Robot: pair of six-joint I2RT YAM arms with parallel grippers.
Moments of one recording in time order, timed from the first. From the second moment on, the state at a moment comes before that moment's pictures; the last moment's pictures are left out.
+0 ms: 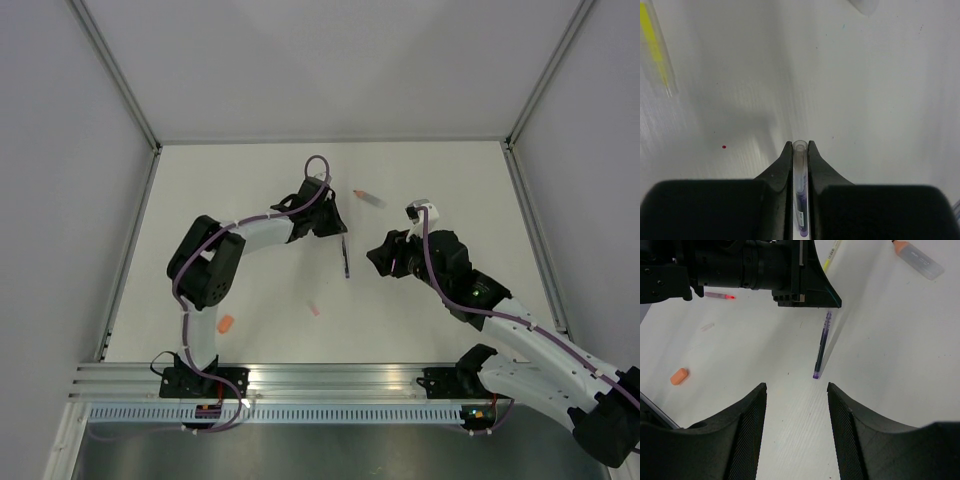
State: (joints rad) left arm -0.61 1.99 1.28 -0.03 0.13 -0.71; right arm 0.66 0.89 0.65 -0.13 0.03 0.42
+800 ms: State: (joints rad) left arm -0.61 1.69 1.14 -0.13 0.14 -0.62; right arm 0.64 1.11 0.81 -0.21 0.09 0.37
